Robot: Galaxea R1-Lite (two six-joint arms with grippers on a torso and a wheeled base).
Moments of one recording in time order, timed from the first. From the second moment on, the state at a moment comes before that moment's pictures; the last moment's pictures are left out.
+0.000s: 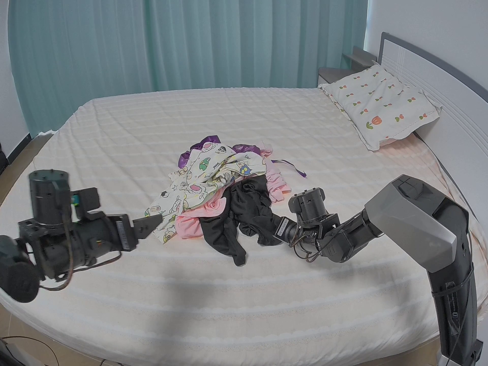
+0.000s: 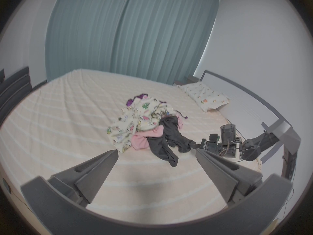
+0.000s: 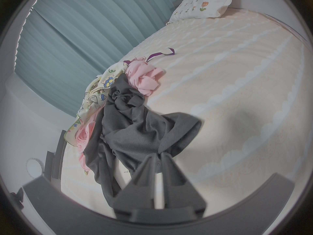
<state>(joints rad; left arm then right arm) -0.33 1.48 -0.52 -0.57 0.00 -0.29 0.53 2.49 -1.39 -0.45 -0.15 0.83</state>
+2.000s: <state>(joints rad) -0.60 1.75 -1.08 -0.42 0.16 -0.77 0.57 1.81 -0.86 -1.00 0.02 0.85</state>
